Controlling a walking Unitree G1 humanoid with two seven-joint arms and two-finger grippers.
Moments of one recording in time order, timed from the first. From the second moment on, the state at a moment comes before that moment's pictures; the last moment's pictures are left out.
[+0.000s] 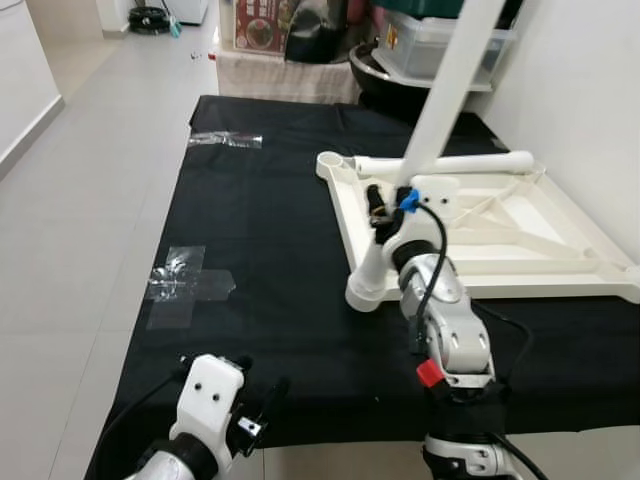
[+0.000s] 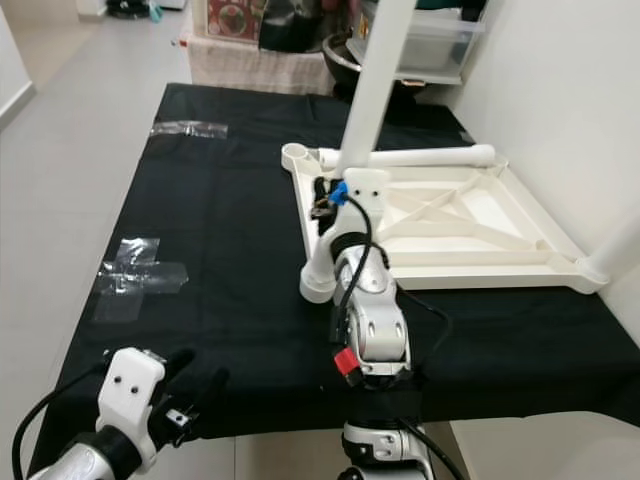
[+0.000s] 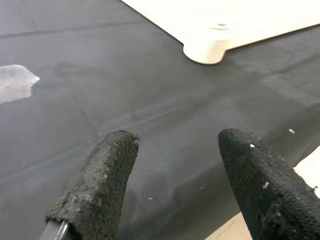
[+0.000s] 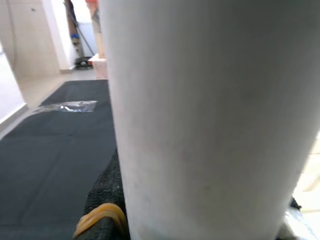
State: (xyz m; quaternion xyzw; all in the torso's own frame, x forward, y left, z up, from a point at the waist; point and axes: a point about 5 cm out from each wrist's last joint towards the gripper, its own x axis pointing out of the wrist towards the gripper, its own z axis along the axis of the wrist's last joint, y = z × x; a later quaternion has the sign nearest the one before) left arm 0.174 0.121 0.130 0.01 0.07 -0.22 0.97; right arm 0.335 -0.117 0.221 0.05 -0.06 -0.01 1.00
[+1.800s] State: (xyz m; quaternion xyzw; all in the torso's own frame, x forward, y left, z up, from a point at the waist) left arm 0.166 0.116 0.120 0.00 0.10 -0.23 0.97; right arm 0.345 -0.107 0.217 0.05 -0.03 0.04 1.00
